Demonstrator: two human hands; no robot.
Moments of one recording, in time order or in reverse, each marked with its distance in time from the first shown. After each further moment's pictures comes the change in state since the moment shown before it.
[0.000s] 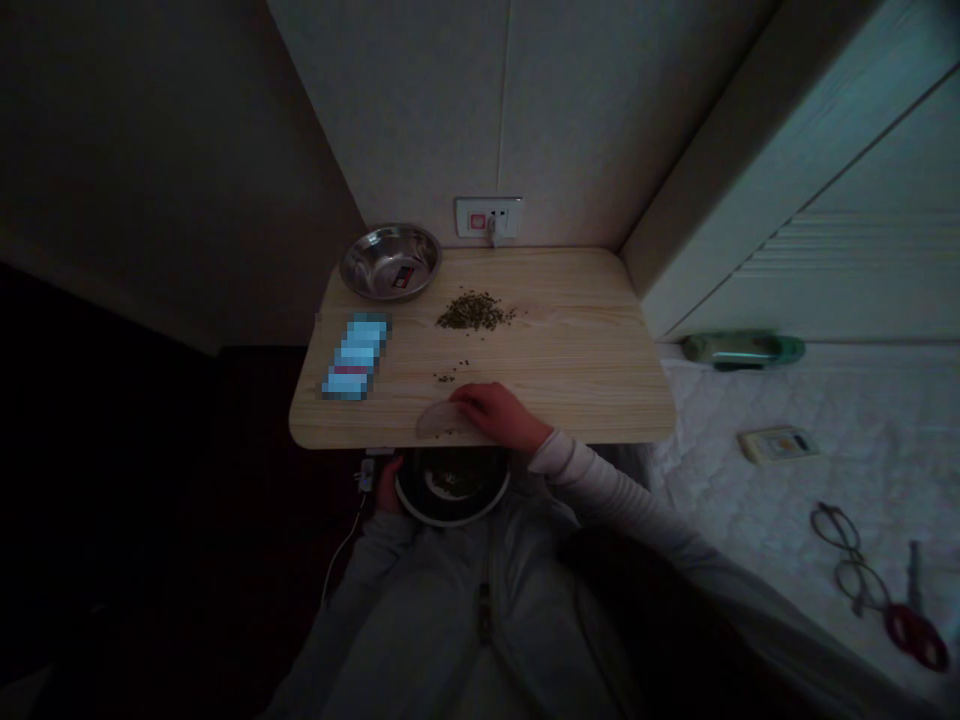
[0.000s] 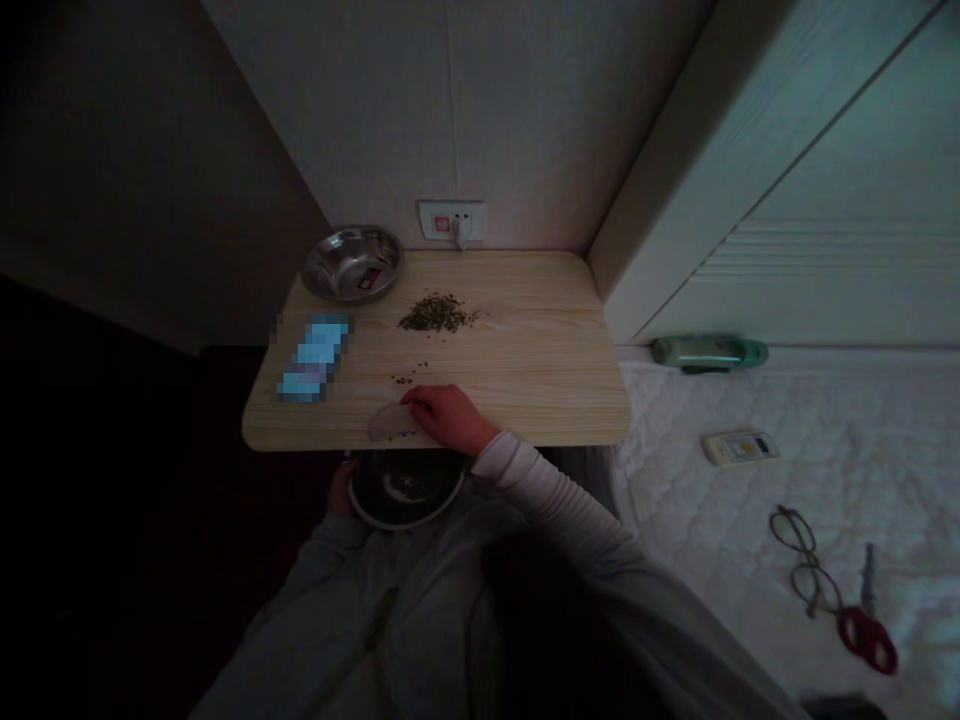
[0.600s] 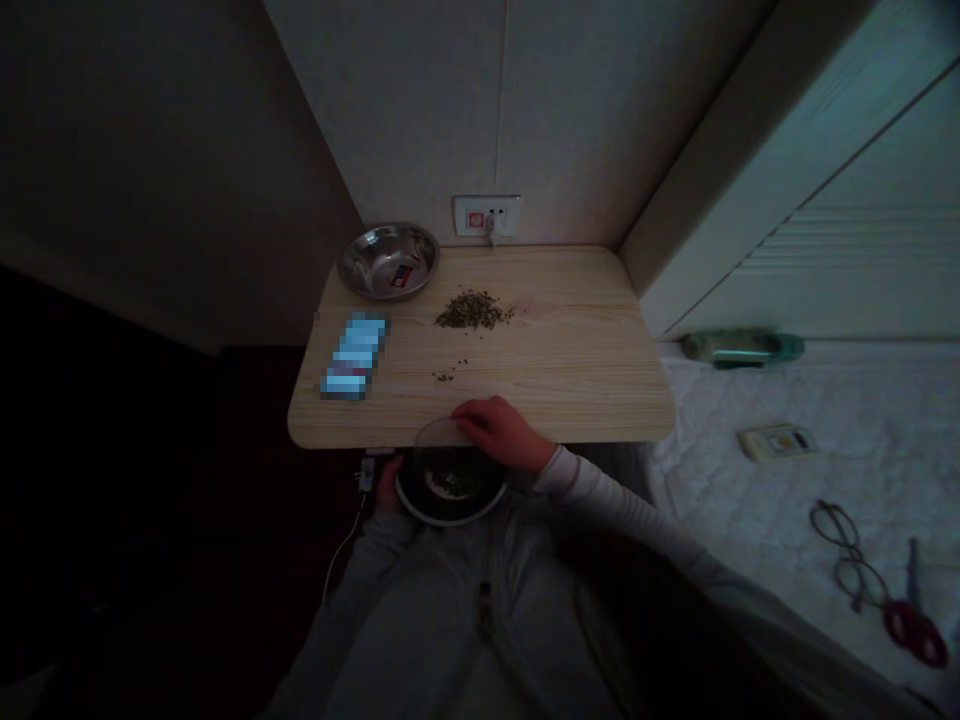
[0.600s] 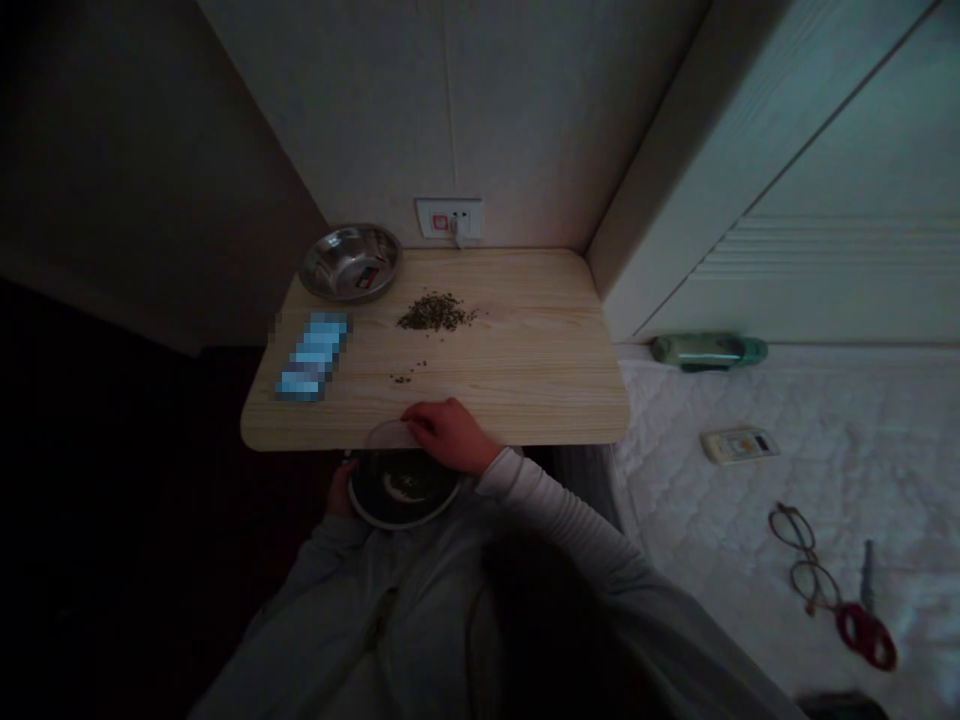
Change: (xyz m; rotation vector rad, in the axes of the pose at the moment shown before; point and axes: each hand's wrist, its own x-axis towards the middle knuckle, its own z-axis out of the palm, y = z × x) left_hand 0.000 0.000 0.003 0.009 -0.033 0.006; right_hand -0.019 -0.011 0.005 0.083 0.009 0.040
